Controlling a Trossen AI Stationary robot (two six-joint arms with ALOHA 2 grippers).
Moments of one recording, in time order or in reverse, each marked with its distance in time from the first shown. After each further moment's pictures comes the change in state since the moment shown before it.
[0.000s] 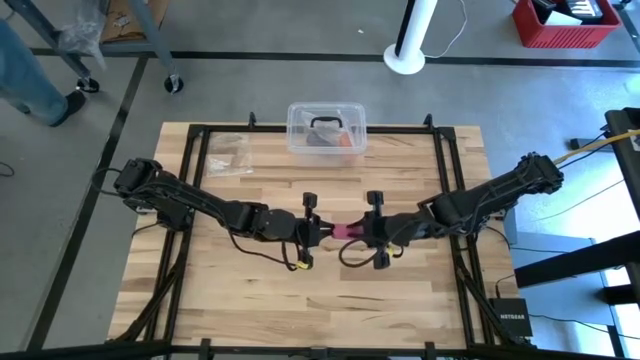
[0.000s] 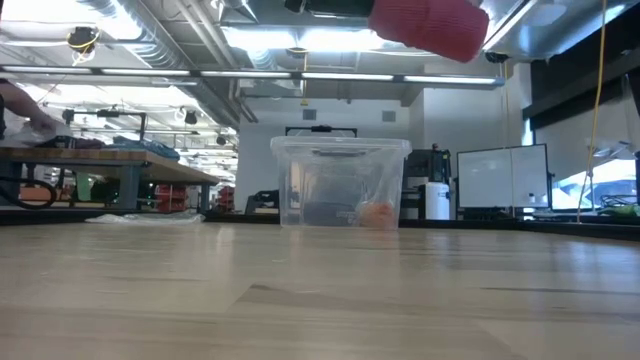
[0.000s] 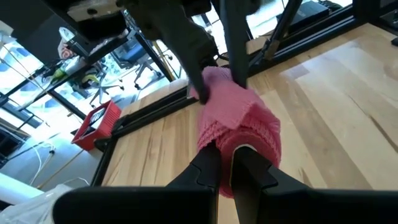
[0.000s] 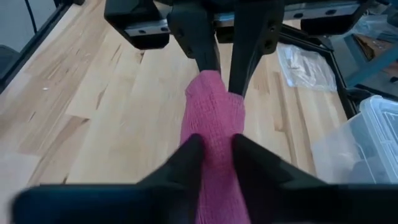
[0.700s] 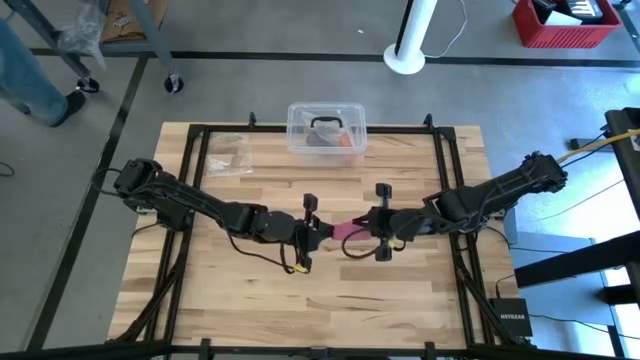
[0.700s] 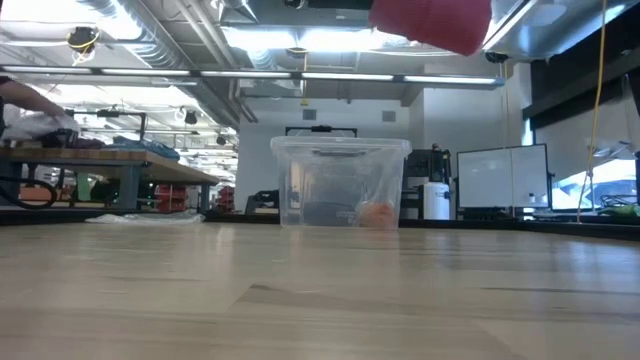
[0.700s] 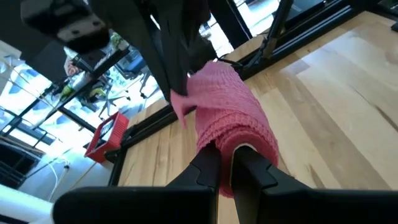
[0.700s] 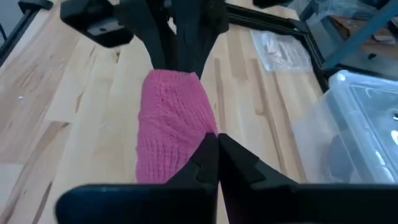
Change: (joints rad) left arm -0.028 0.000 0.000 0.012 -0.005 0.099; right arm -0.023 -0.042 -0.007 -0.067 0.069 0.087
